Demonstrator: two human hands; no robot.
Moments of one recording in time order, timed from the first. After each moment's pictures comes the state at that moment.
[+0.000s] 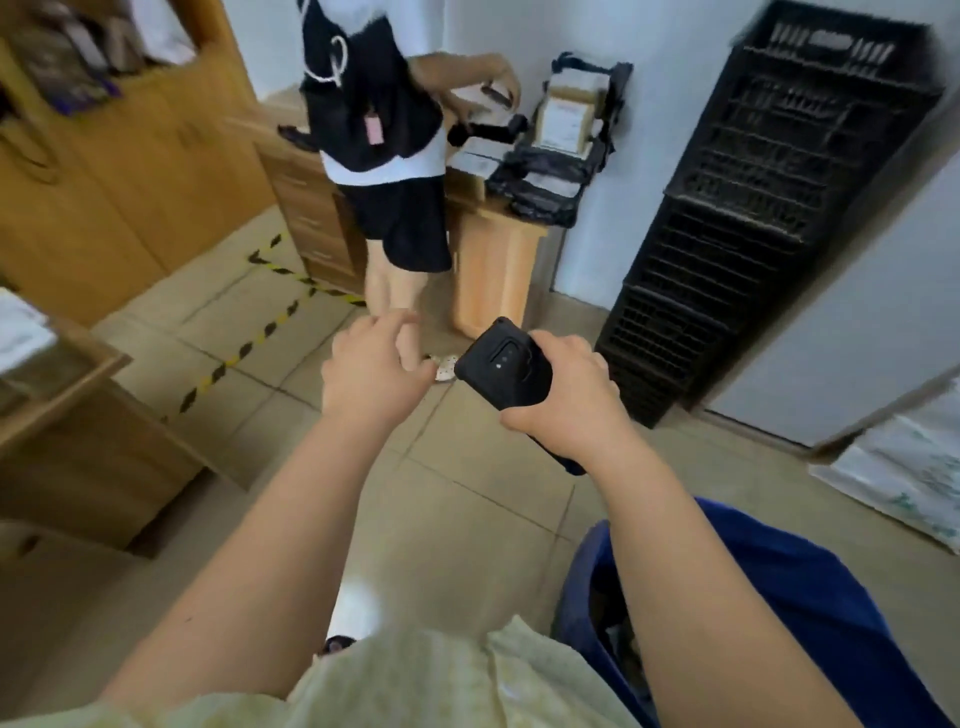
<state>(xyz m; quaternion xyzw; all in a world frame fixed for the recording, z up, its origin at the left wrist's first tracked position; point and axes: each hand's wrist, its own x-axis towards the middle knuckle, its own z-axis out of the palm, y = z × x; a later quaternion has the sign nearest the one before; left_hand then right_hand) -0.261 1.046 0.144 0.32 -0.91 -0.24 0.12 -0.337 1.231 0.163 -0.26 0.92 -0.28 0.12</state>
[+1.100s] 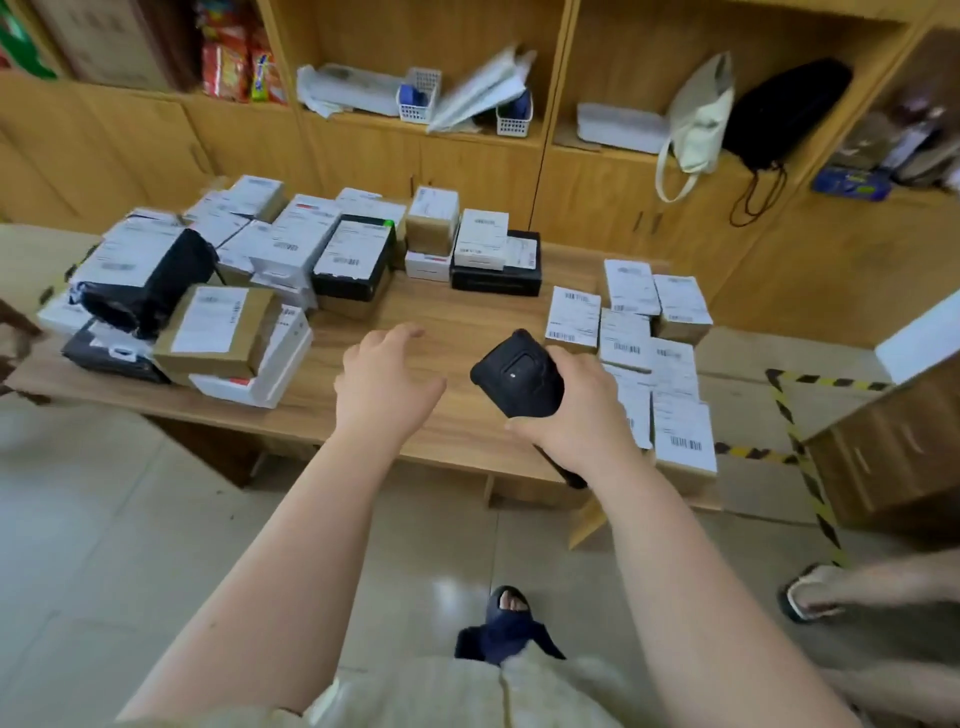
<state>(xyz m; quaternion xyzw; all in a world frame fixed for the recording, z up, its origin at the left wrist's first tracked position) 0.230 0.557 0.122 0.79 -0.53 -0.17 0.24 0.030 0.538 0.132 -0.72 0.61 -0.19 0.28</state>
